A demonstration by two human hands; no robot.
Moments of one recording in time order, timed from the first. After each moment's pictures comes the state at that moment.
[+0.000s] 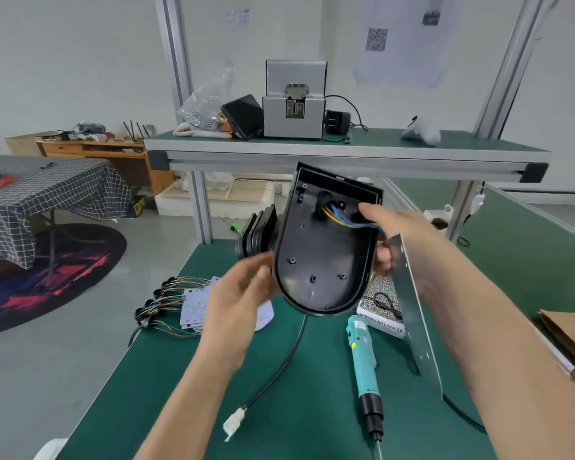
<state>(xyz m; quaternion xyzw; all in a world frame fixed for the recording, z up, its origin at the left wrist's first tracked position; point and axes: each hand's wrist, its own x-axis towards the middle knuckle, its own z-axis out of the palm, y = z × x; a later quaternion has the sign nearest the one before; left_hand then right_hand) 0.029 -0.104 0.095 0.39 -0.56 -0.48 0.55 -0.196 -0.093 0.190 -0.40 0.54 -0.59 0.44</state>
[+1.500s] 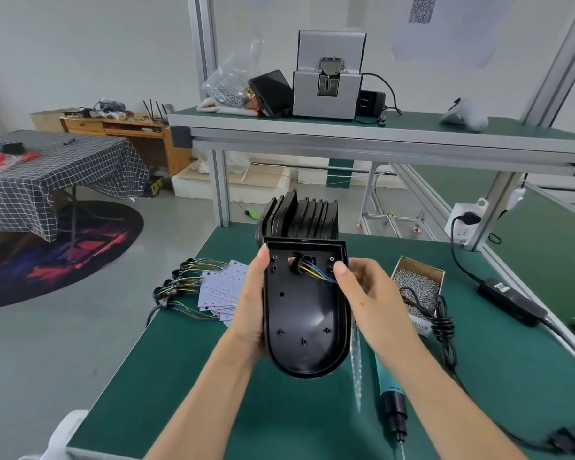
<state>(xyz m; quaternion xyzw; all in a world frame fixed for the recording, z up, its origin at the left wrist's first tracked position) 0.027 -0.128 0.065 0.17 -0.38 -0.78 0.47 -0.143 -0.085 0.075 -0.53 0.60 -0.52 0.29</state>
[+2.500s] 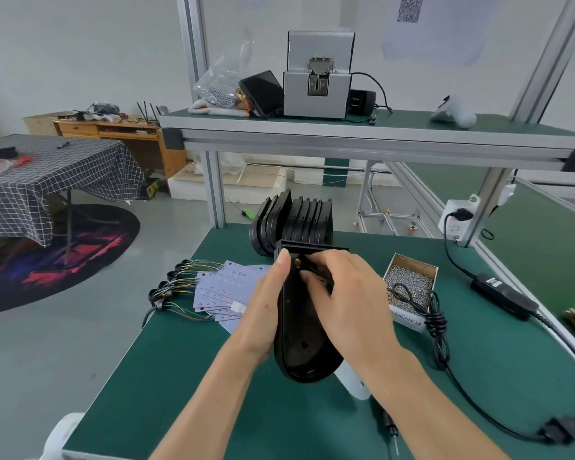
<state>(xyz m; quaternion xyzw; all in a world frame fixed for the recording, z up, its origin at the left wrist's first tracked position) 0.018 -0.117 0.064 0.28 -0.48 -0.69 0.47 -0.113 -0.072 0.096 -0.67 0.60 -0.43 -0.03</state>
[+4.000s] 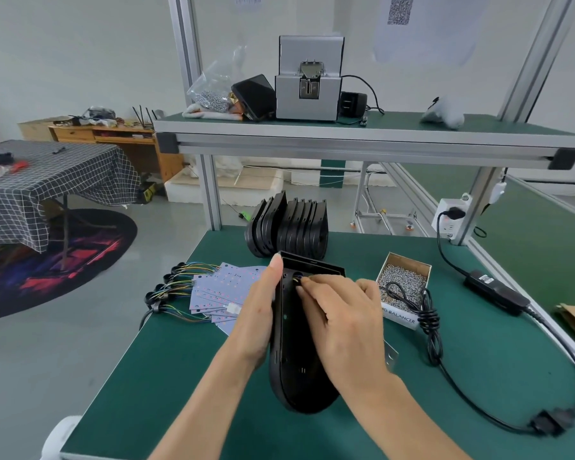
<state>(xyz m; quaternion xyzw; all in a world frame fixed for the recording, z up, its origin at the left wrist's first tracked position) 0.018 -0.107 0.069 0.27 -0.48 -0.69 0.47 -0.112 -0.063 0.057 -0.65 0.51 -0.53 -0.18</state>
